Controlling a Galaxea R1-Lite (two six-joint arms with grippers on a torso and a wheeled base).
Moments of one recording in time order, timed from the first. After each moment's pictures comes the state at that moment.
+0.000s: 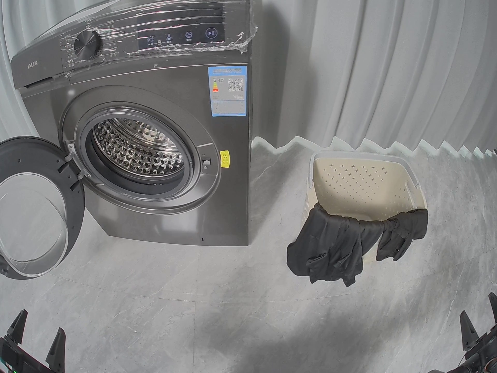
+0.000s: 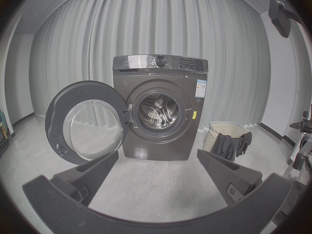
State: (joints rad) left arm 0.00 0.02 -0.02 0.00 0.01 -0.04; right arm 0.00 0.01 -0.02 0.01 0.00 0.00
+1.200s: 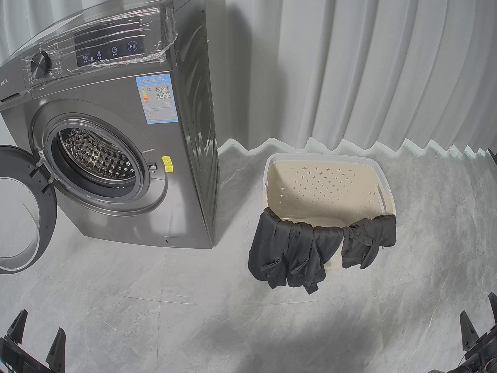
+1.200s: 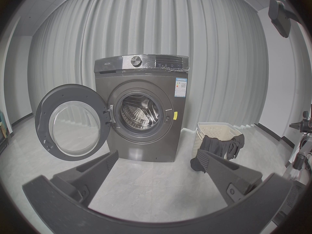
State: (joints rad) left arm 0.00 0.02 -0.02 0.00 0.01 -0.04; right arm 0.00 0.02 -0.02 0.01 0.00 0.00
